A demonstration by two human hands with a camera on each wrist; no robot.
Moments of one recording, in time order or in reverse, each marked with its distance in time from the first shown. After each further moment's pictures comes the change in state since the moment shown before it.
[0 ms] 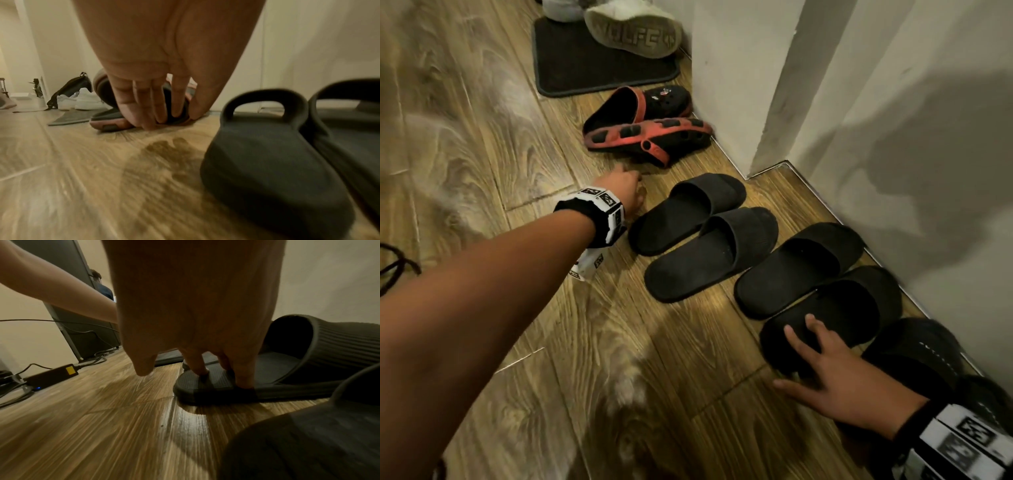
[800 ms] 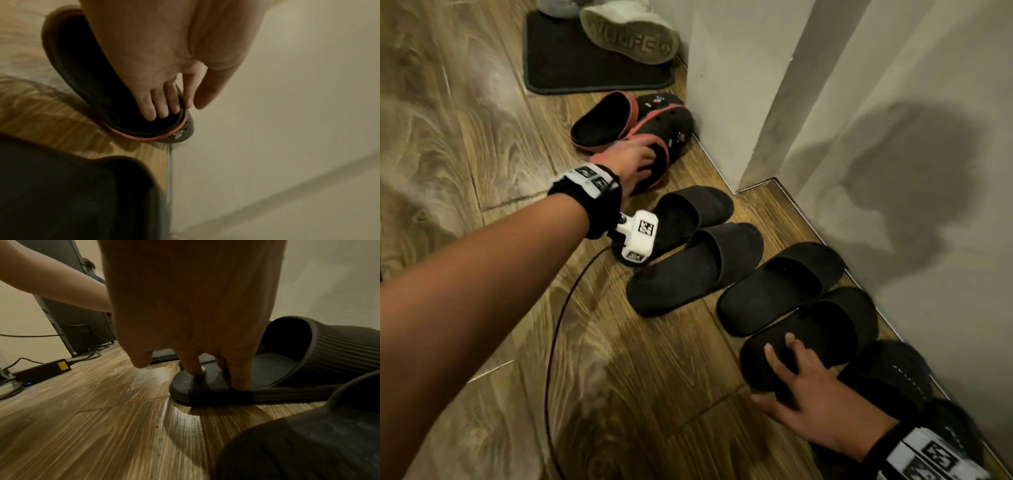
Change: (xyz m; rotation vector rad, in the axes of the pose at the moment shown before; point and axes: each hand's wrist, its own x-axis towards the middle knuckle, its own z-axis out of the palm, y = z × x) left_hand 0.032 0.042 -0.035 -1.519 -0.032 -0.117; right_hand 0.000 -0.001 -0.011 -0.015 -0.058 0.009
